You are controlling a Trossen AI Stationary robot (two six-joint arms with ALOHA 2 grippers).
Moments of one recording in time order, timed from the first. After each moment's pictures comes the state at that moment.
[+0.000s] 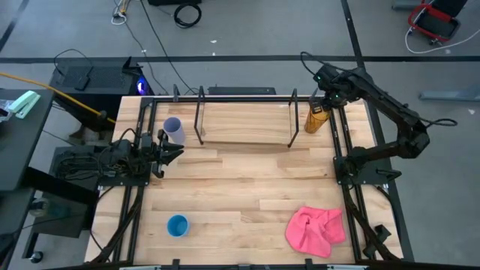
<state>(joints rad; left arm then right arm) 0.01 0.01 0.03 0.19 -0.13 -0.23 -0.88 1.26 1.27 -1.38 0.27 0.41</state>
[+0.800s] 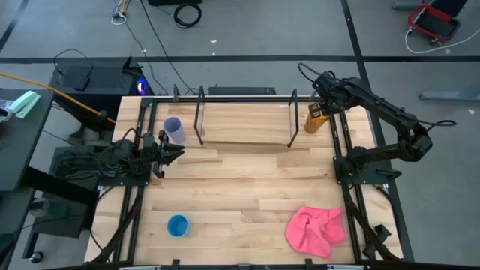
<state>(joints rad) 0.01 0.01 0.03 0.16 -0.13 -0.25 -0.89 1.22 1.08 -1.23 0.31 0.44</state>
